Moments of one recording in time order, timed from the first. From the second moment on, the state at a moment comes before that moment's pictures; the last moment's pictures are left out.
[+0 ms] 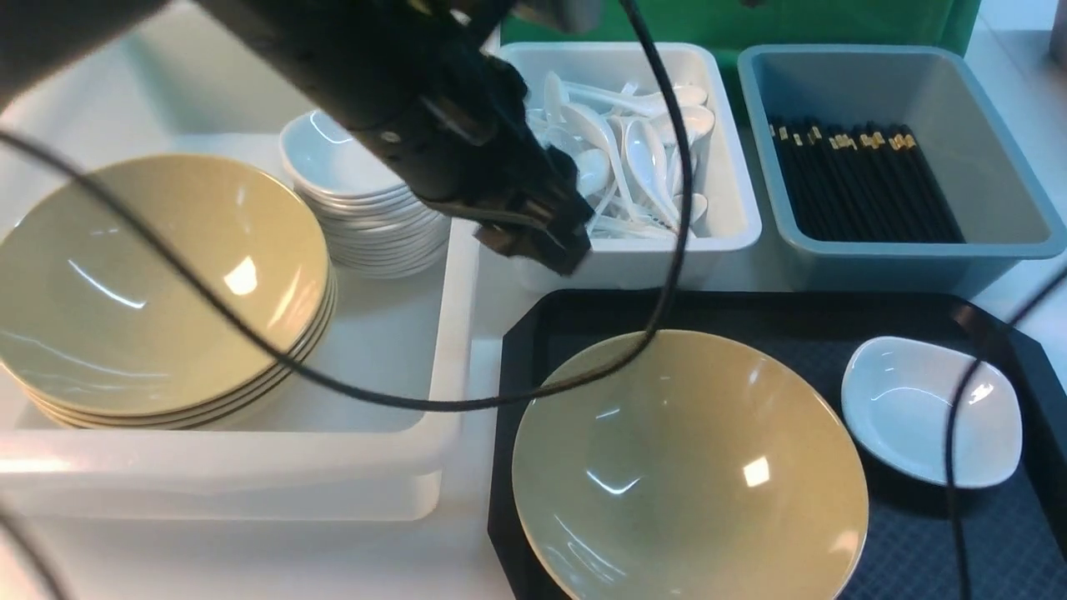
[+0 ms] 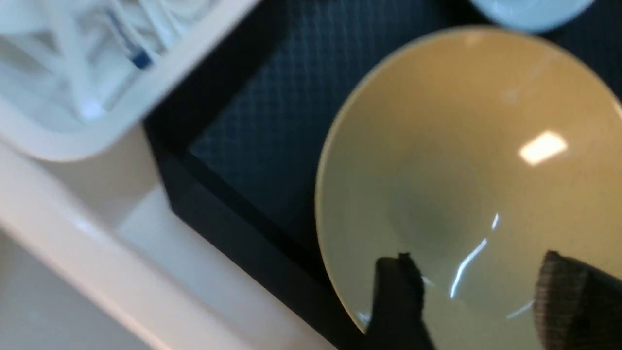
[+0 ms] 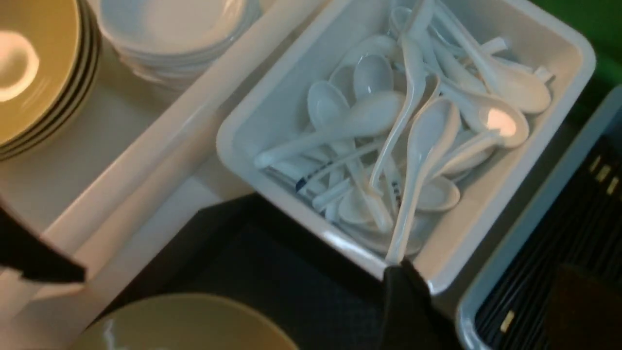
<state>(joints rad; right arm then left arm) 0.32 1.68 -1.98 0.16 1.25 -0.24 -0.56 1.69 -1.65 -0.33 1.22 0.36</state>
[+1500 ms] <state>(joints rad) 0.32 0.98 -1.00 0.19 1.09 -0.37 -0.56 1.80 -1.81 -0.28 1.24 0.32</state>
